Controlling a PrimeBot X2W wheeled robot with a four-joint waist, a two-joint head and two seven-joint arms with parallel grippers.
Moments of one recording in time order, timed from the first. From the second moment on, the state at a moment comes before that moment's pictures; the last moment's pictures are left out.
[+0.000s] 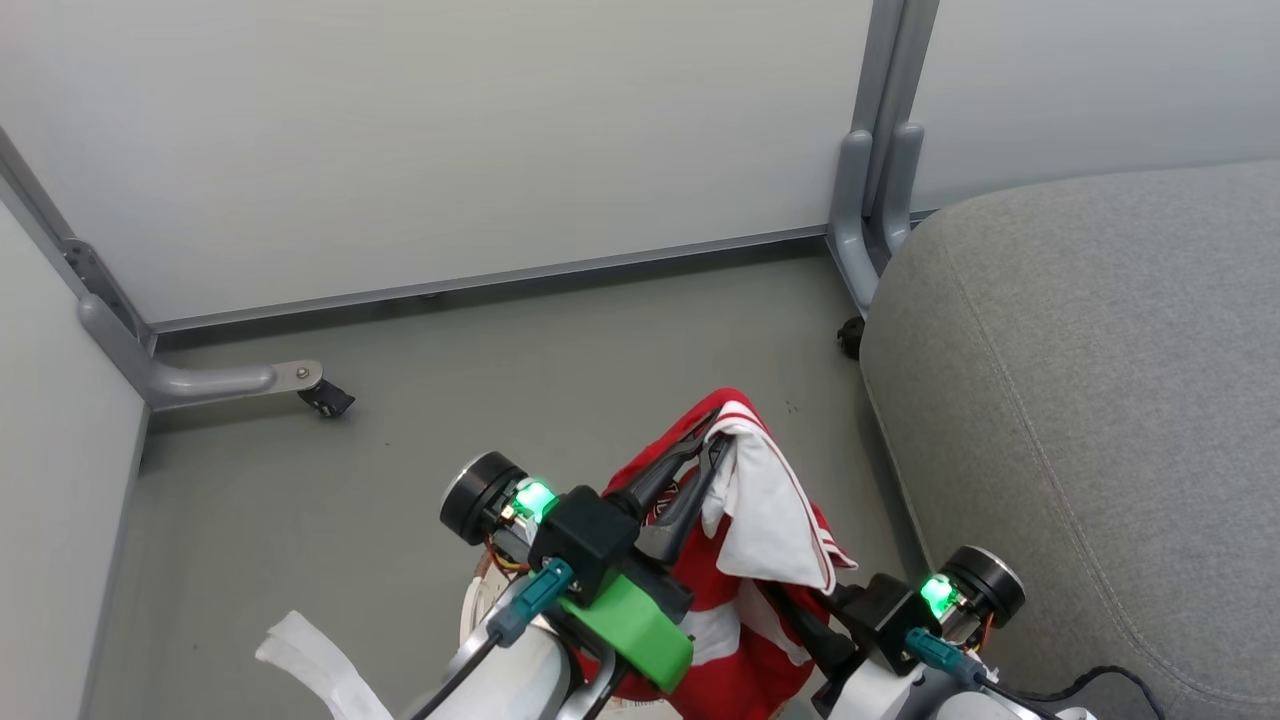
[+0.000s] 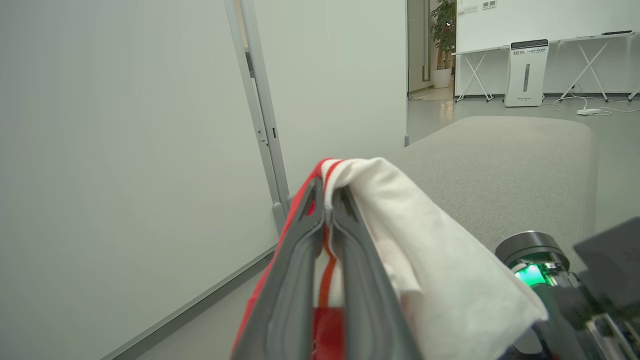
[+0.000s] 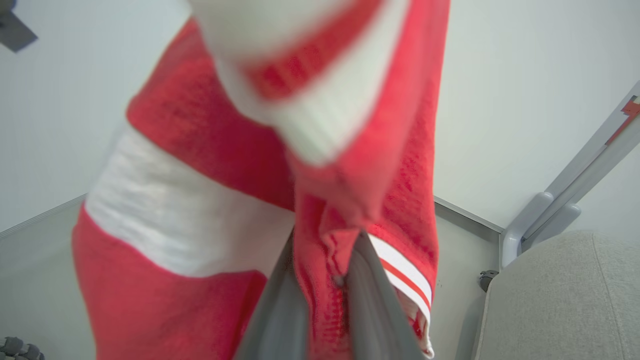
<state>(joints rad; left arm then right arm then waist) -0.33 0.10 -0.71 0.17 -0.26 -0.07 -0.21 -0.20 -0.17 0.56 0.34 0.08 0.13 -0.26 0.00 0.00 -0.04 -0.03</state>
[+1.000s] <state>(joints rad) -0.33 0.12 -0.70 0.20 -0.28 -0.02 -0.23 -0.18 -0.17 0.49 0.32 0.16 0.13 -0.26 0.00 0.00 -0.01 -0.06</state>
